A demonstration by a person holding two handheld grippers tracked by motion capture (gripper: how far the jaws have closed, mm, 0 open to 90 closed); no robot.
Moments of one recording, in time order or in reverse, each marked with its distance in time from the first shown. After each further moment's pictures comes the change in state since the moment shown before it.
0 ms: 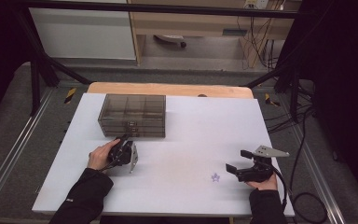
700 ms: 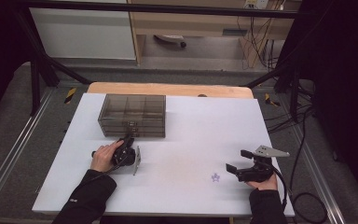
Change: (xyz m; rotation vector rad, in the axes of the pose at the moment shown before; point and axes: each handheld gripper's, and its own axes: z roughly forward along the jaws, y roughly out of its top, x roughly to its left) left arm -0.012 0.004 0.009 0.013 0.094 0.088; right arm 0.000 0.000 0.000 0.000 -0.002 0.004
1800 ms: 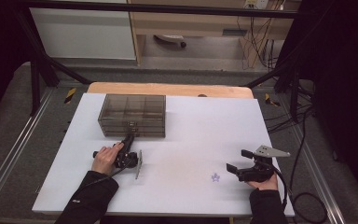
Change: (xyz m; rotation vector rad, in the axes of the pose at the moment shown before) left arm -0.014 0.004 0.002 0.023 0.128 0.108; right arm 0.000 0.000 -0.001 -0.004 -0.001 -0.002
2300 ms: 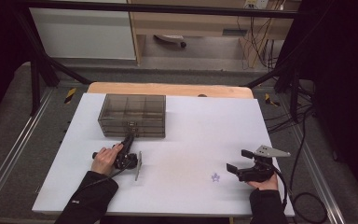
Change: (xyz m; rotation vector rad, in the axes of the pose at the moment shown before) left arm -0.002 -0.001 -0.004 -0.007 0.011 0.004; right arm 0.000 0.000 0.000 -0.002 0.000 0.001
